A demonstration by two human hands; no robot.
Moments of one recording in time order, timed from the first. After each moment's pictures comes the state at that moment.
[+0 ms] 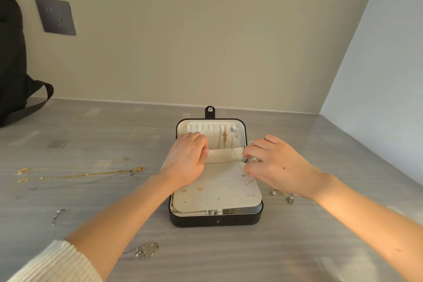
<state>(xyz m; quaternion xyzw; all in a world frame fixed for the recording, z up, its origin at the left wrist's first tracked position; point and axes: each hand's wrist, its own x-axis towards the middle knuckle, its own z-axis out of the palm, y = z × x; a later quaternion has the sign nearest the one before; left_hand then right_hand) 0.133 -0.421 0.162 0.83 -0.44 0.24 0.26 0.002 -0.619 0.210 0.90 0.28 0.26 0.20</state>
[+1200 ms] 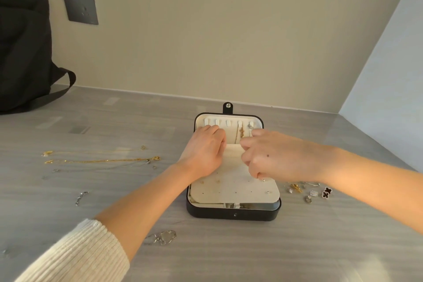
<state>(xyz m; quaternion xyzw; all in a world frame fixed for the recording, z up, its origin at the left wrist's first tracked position) 0.129 -0.422 0.165 0.84 -0.43 0.20 0.25 0.019 -0.566 0.250 0.87 0.38 0.04 0.32</state>
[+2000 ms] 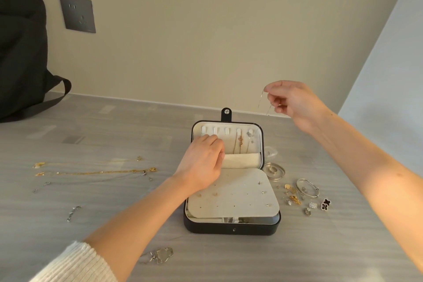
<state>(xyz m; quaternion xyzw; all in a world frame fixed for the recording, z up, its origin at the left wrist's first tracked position) 0.129 -0.421 0.166 0.82 -0.44 0.23 0.27 0.069 -0.607 0.307 0.79 -0.09 0.21 -0.57</state>
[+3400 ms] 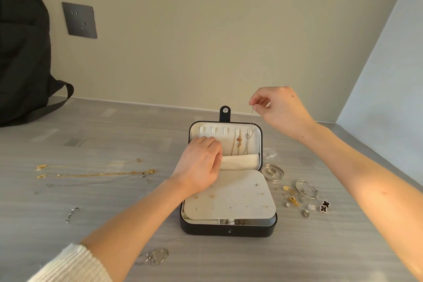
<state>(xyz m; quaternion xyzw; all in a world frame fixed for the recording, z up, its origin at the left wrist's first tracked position) 0.126 -0.419 0.168 0.82 -0.45 0.26 0.25 0.066 -0.593 0.295 0.94 0.02 0.29 -0.15</state>
